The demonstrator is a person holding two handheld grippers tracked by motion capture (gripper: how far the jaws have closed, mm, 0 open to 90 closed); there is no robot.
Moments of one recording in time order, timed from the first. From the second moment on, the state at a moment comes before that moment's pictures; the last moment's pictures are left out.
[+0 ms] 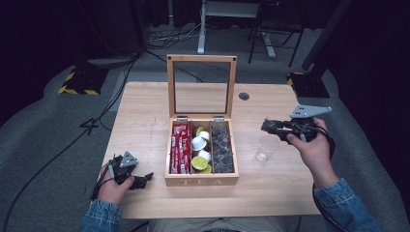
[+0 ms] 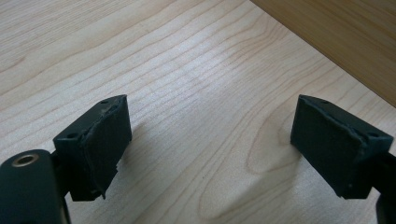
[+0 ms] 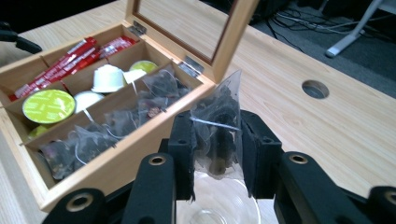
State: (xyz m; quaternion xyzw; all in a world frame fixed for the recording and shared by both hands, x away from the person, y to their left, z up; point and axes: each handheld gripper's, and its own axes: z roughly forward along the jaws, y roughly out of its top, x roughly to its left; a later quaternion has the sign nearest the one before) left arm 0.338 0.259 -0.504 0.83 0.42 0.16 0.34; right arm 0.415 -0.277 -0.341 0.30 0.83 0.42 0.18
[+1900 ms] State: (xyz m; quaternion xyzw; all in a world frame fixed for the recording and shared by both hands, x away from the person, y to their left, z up) left arm 0.340 0.257 -0.504 0.83 0.41 0.15 0.33; right arm 0.425 -0.282 -0.396 0.35 0.87 0.34 0.12
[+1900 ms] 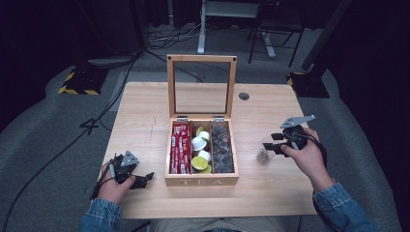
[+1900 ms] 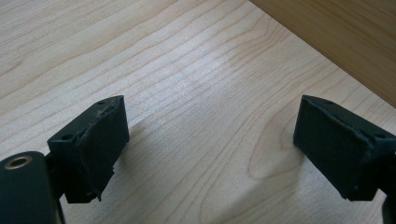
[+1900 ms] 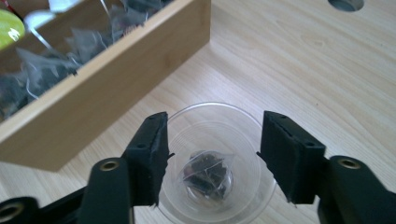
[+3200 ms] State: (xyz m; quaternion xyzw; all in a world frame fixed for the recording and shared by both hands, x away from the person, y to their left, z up) left arm 0.341 0.257 -0.504 0.83 0.41 0.16 0.33; right arm 0.466 -0.242 -0.311 0.31 0.79 0.51 0.16
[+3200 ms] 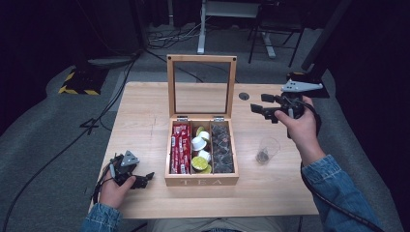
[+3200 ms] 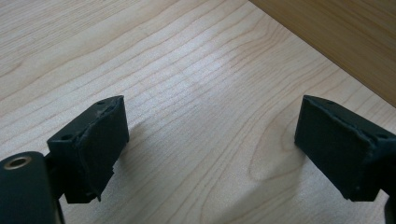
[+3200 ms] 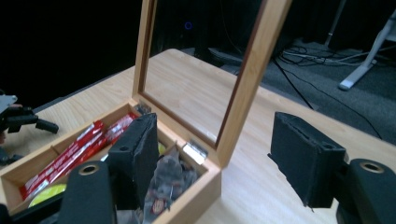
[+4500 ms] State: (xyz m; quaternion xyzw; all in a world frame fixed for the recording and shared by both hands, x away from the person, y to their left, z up) left arm 0.341 0.257 -0.504 0.83 0.41 0.16 0.33; right arm 0.596 -0.169 -0.315 0.36 0.78 0.48 0.16
